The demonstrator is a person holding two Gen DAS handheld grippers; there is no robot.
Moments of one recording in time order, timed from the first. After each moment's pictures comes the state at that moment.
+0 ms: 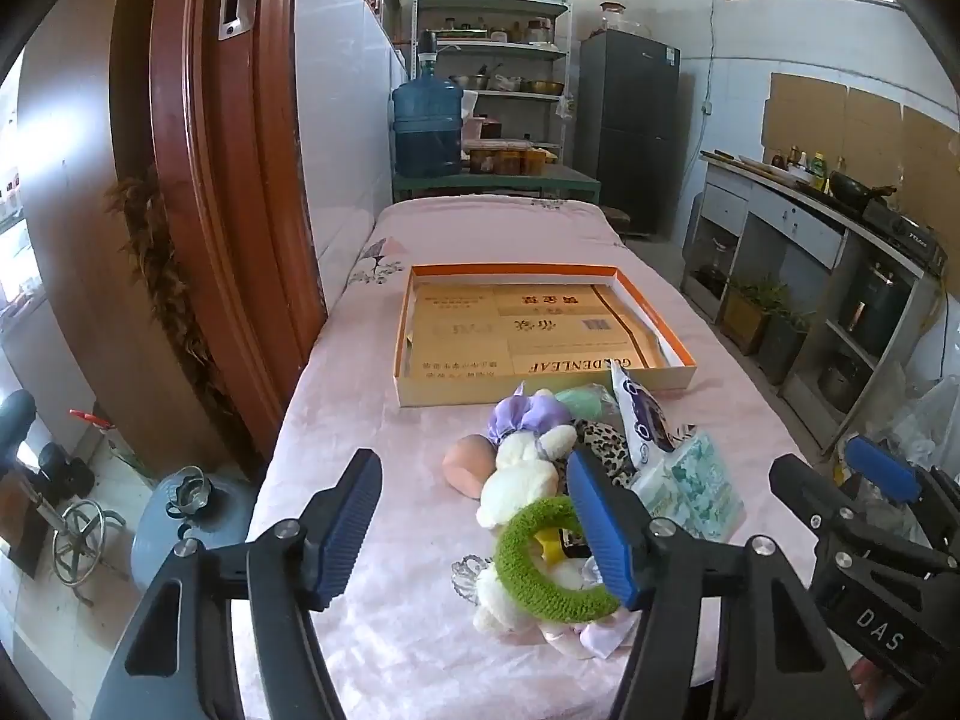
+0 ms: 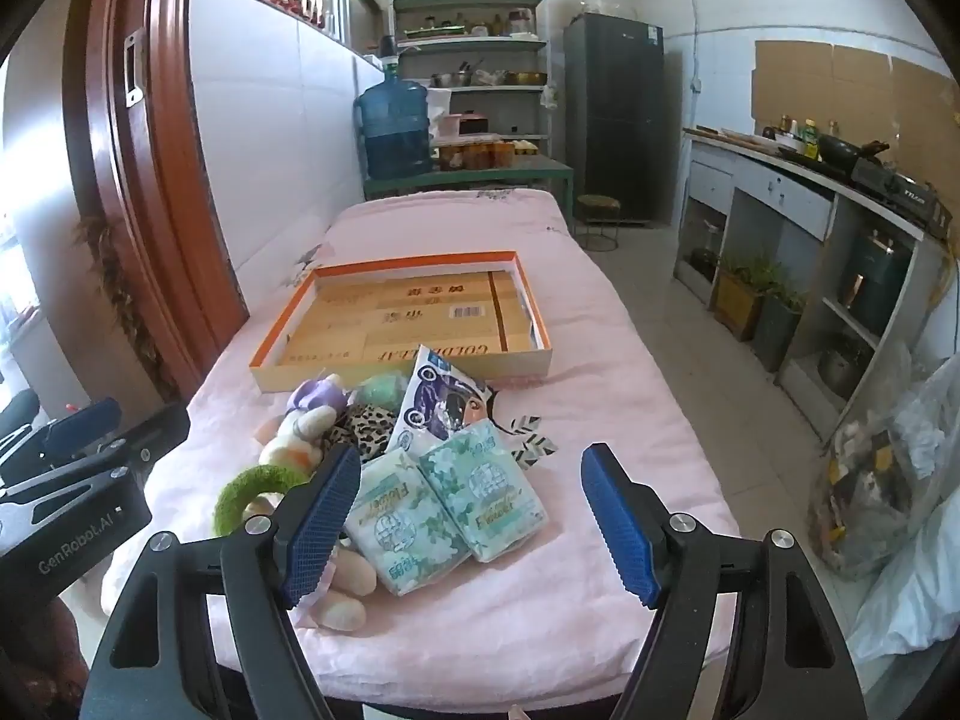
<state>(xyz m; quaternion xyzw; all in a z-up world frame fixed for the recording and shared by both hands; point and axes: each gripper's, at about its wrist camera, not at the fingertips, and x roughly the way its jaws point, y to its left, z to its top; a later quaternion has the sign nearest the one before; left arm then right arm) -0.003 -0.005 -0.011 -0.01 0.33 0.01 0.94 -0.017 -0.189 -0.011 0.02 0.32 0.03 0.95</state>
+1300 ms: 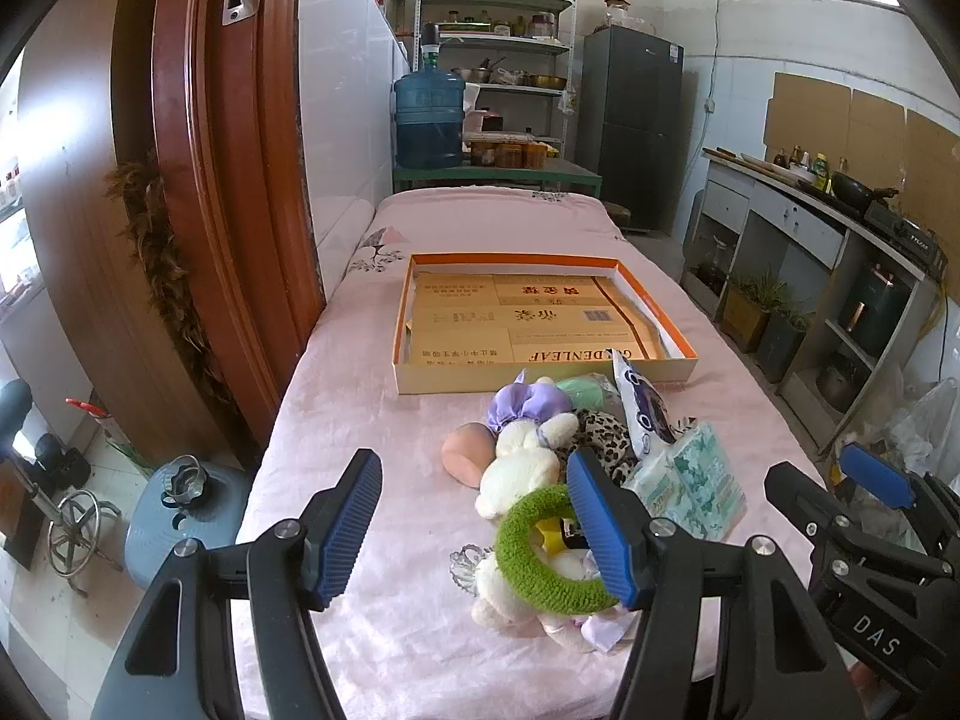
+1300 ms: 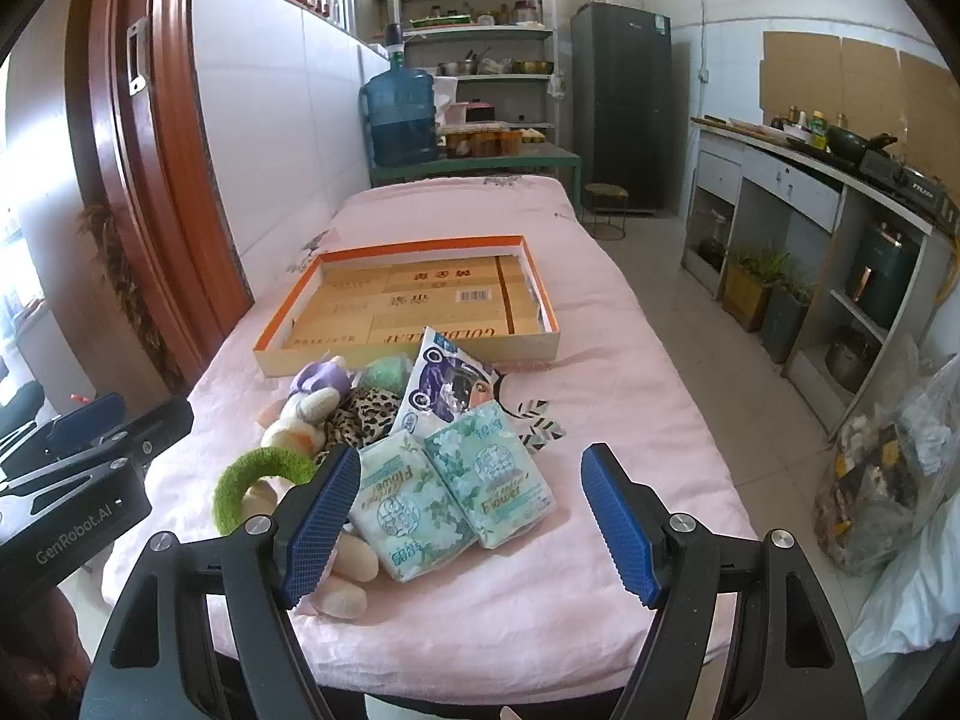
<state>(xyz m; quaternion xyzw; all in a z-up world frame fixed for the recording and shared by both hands) -0.003 -0.004 -0.019 -0.02 0.34 0.00 0.94 -0.016 -0.191 -0.022 0.01 0.33 0.04 0.94</state>
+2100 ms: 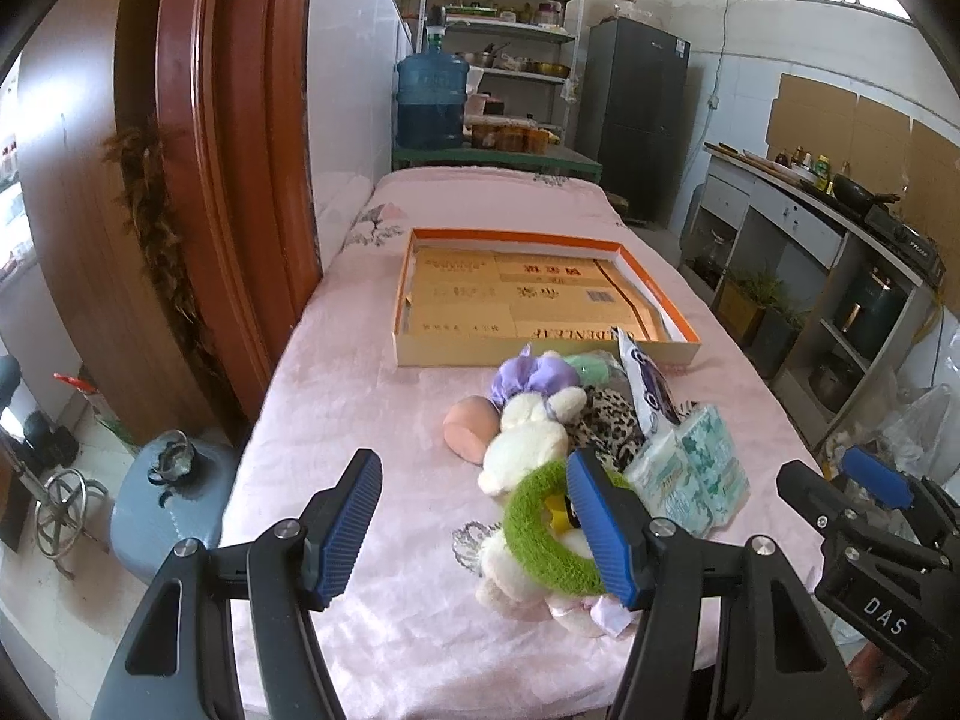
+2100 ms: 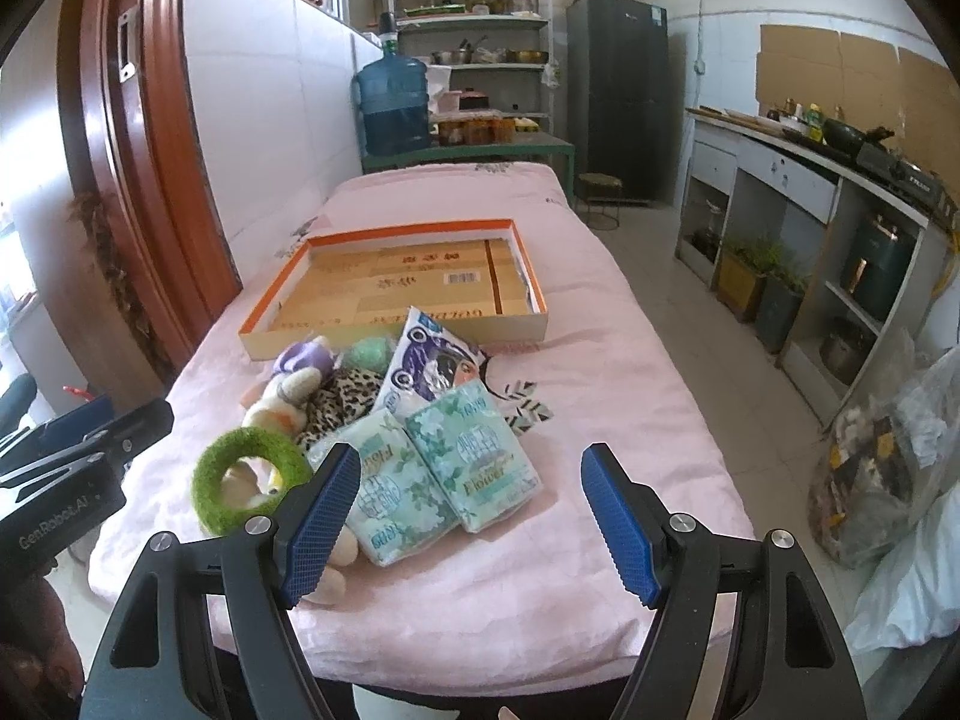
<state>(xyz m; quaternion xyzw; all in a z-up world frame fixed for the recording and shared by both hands) -0.003 0.005 -0.030 -0.04 0.35 0.00 0.94 -0.016 -0.198 -0.035 0.01 0.35 0.03 0.94</state>
